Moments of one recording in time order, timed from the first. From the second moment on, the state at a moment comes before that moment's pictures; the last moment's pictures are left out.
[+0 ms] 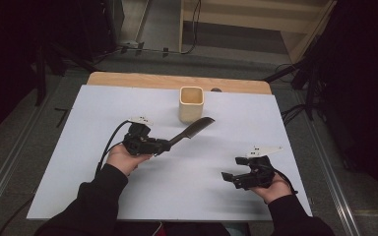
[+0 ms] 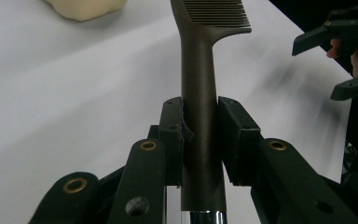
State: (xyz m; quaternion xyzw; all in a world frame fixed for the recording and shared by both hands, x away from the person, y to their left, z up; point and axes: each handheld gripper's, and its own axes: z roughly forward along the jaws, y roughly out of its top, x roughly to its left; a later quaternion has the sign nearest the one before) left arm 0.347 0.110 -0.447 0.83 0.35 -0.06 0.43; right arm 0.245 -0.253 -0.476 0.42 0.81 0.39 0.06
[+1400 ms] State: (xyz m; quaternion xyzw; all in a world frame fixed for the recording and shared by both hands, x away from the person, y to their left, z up) left arm 0.326 0.017 -0.466 0.79 0.35 0.00 0.50; right arm 0.243 -0.249 -0.436 0.52 0.72 0.45 0.08
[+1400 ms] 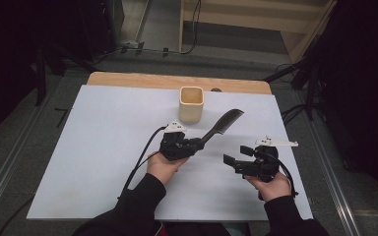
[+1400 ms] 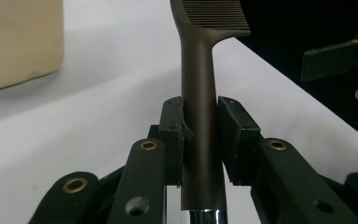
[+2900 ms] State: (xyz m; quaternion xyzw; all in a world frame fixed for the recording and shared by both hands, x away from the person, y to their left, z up) left arm 0.311 -0.022 -0.482 0.72 0.36 0.07 0.59; right arm 0.275 -0.240 -0.429 0.58 0.66 0.47 0.14
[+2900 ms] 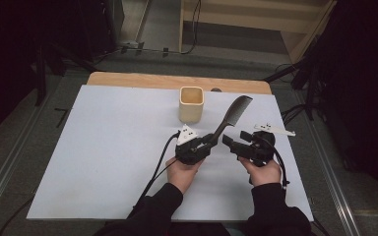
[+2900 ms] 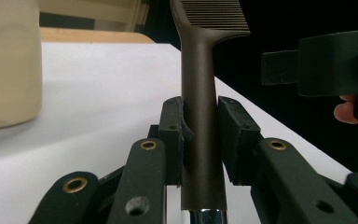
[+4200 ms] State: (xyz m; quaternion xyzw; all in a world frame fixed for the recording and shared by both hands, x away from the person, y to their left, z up) left arm 0.303 -0.030 -0.483 0.71 0.36 0.08 0.60; right arm 0.309 -0.225 -0.437 0.61 0.63 0.47 0.12
